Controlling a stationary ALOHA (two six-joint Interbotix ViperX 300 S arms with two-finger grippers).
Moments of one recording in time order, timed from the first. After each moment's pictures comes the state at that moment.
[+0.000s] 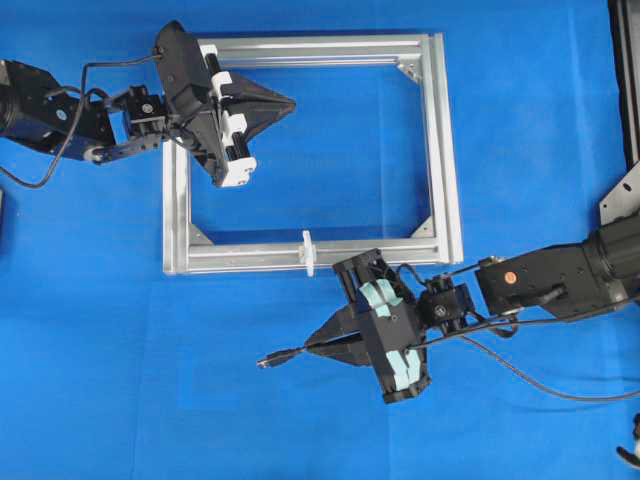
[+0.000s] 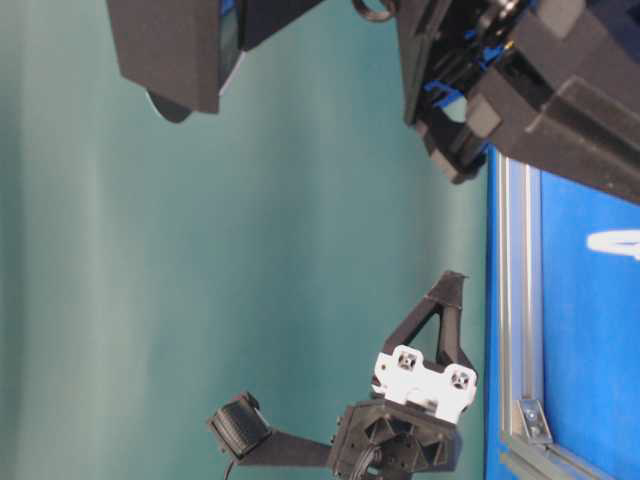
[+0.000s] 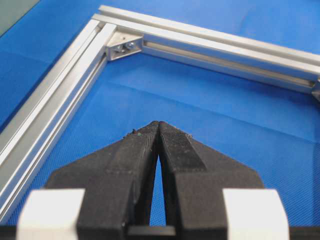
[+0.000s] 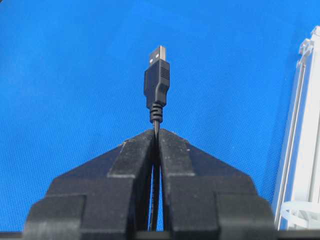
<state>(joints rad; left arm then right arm) 0.26 0.14 0.85 -0.09 -0.73 0.00 0.28 0.13 0.69 -0.05 -0.32 0.07</state>
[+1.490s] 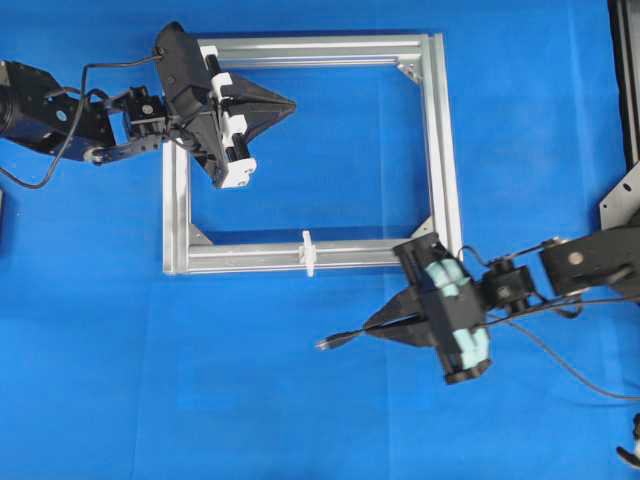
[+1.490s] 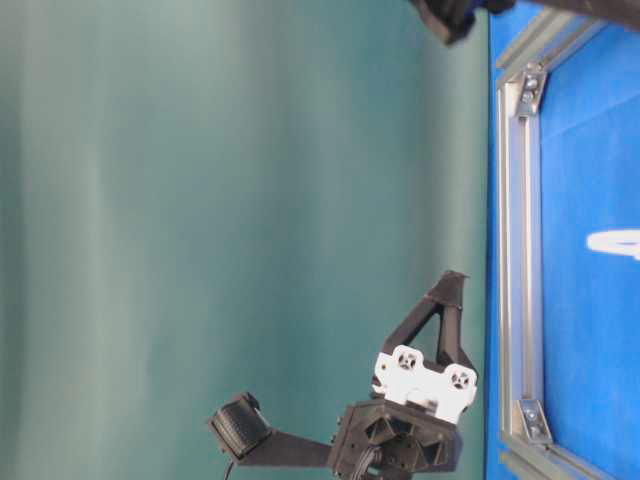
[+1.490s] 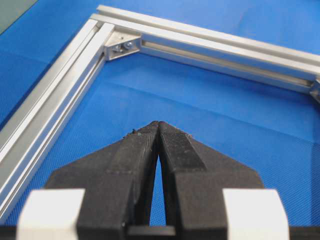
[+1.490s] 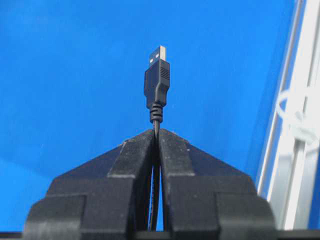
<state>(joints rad) 0.26 0.14 0.85 -0.09 -0.73 0.00 0.28 -0.06 0.92 -0.04 -0.33 0.08</state>
